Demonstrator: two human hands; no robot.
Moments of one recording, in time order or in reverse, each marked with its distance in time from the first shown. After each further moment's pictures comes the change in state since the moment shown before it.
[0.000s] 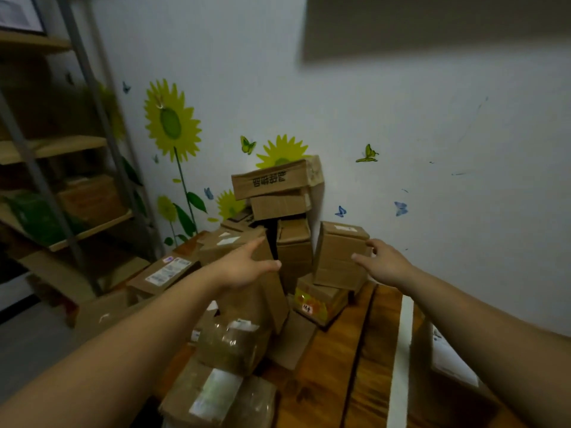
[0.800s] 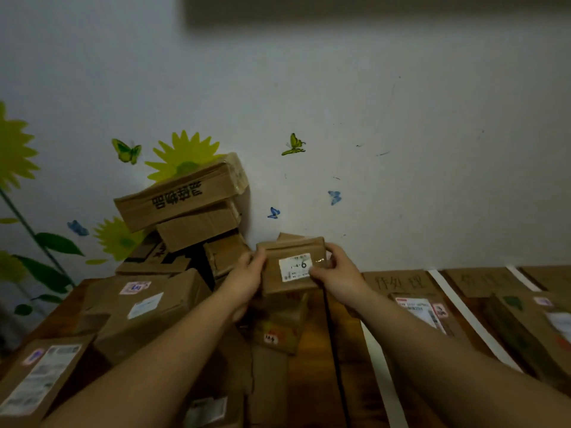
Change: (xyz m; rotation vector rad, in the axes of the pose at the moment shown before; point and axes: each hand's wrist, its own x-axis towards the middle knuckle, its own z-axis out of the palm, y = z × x) left_hand 0.156 0.017 0.056 -0.564 -0.303 -0.008; right_hand 0.046 -0.009 0.056 0.562 0.284 0.215
